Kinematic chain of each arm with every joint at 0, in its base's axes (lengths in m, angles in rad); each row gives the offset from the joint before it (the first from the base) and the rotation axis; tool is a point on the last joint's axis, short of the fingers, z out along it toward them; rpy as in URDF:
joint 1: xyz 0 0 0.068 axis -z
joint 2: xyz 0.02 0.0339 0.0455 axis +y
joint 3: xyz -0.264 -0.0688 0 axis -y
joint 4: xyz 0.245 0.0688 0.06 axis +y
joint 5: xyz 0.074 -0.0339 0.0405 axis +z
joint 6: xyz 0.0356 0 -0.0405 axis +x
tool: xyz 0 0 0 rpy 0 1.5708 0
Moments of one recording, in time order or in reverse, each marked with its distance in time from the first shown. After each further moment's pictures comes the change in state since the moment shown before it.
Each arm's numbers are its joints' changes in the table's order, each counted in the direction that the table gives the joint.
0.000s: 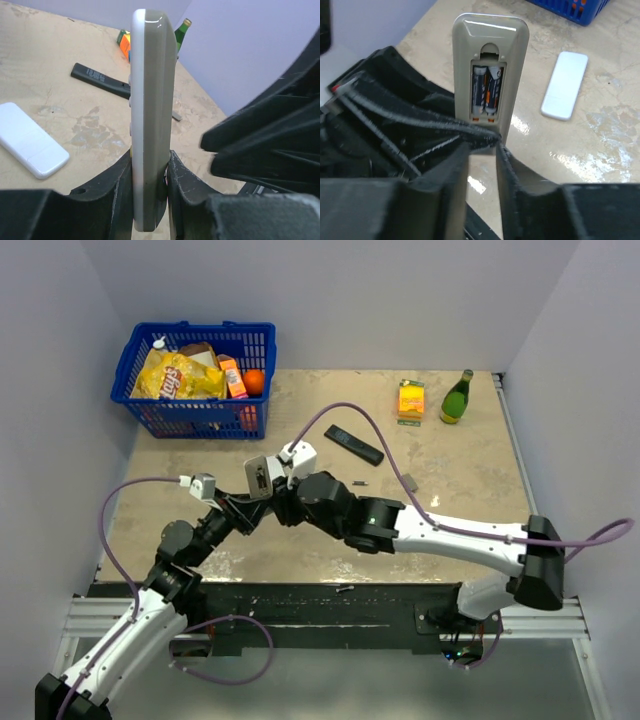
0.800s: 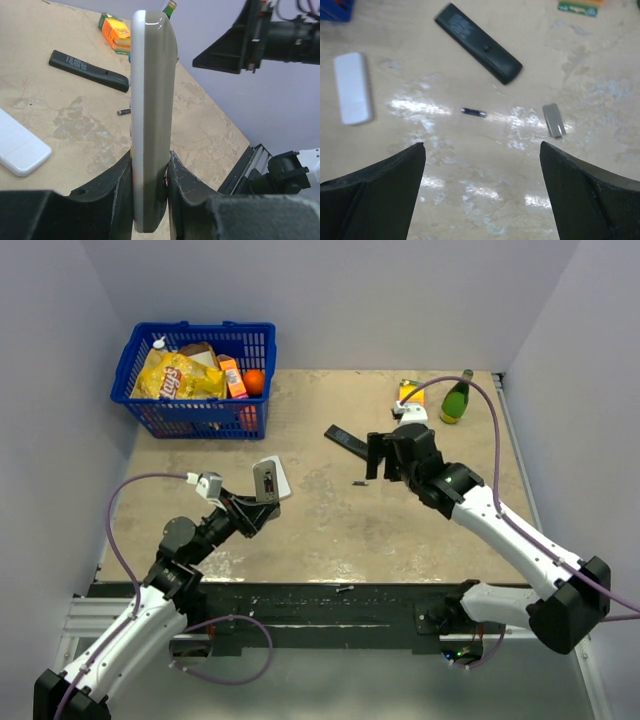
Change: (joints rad) left arm 0.000 0.043 0.016 -0.013 -0.088 -0.019; right arm 0.563 -0.306 -0.151 0.356 -0.013 -0.072
